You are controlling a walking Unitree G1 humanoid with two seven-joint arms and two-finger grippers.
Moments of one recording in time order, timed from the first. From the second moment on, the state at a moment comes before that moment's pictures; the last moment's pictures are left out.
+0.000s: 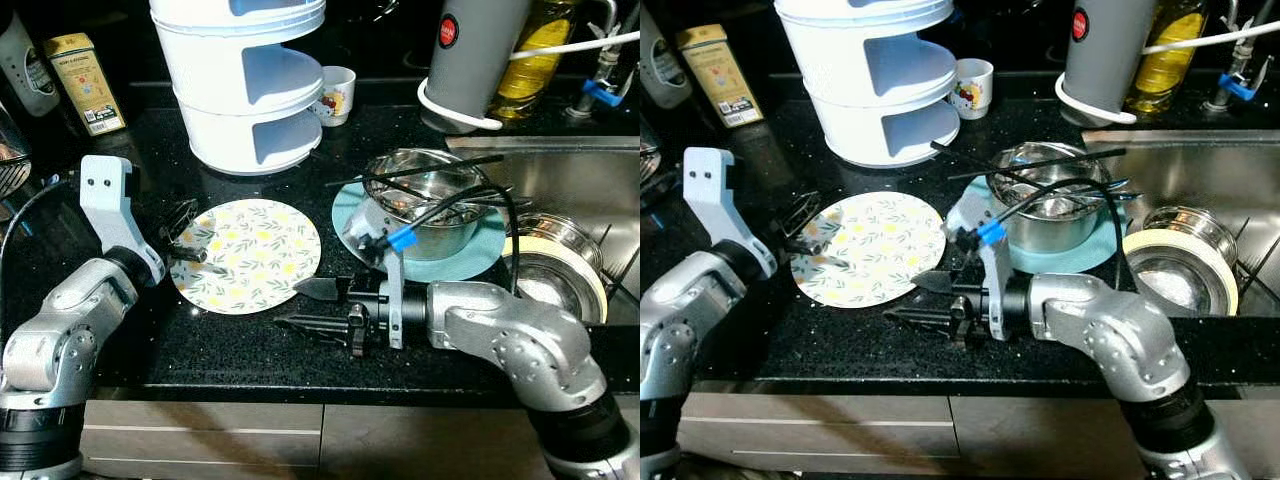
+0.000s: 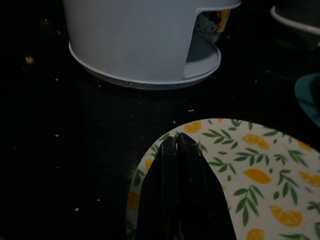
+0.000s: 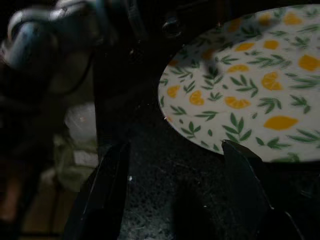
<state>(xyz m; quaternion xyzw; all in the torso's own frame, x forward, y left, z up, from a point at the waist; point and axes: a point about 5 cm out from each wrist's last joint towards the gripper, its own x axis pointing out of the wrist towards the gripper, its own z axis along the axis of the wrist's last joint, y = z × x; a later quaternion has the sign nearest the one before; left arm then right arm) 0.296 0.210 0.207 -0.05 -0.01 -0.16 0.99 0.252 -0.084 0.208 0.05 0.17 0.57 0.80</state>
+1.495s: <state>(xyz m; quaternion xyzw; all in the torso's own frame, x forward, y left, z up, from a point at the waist) 0.300 0.276 0.201 -0.23 -0.05 0.02 0.97 0.299 -0.080 0.208 0.21 0.29 0.29 0.89</state>
